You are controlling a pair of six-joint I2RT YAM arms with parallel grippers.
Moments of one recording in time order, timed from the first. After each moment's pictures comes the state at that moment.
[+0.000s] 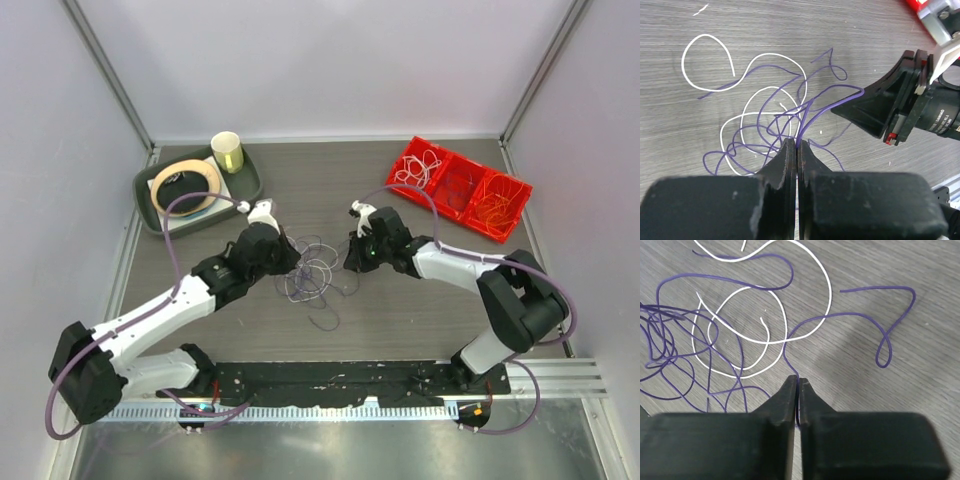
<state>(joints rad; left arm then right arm) -0.76 1.13 0.78 -0.25 -0.21 -0.74 0.59 1.56 0.80 -0.02 -0.28 0.28</state>
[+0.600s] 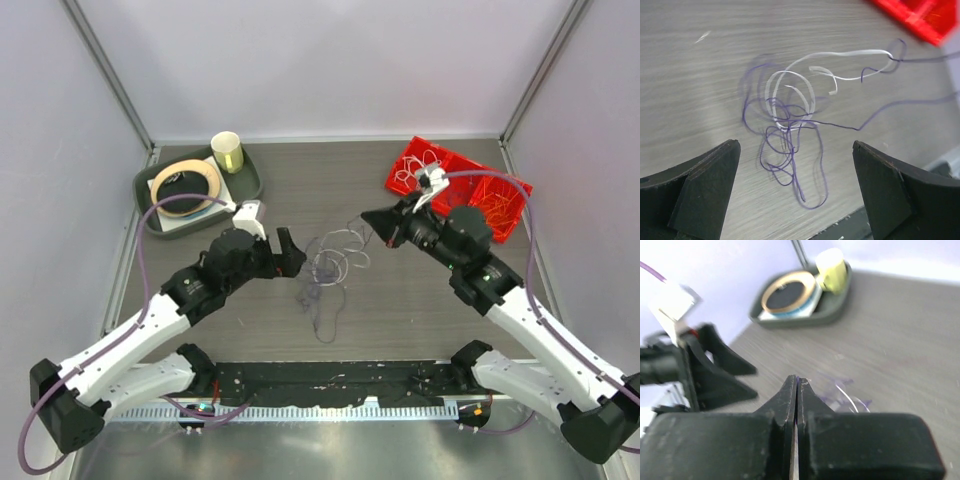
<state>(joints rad) -0.76 0.91 0.78 -0.40 -0.24 -0.64 0.59 0.88 0.77 0.02 -0.18 0.38</state>
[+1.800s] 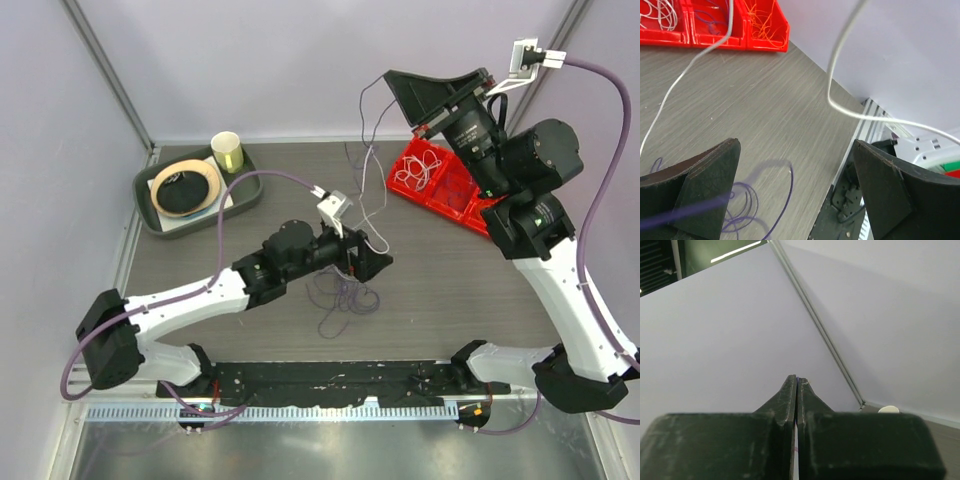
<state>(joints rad) -0.98 1.30 0.94 0.25 0.12 -0.47 0.59 1.20 1.73 -0.02 -0.08 0.62</state>
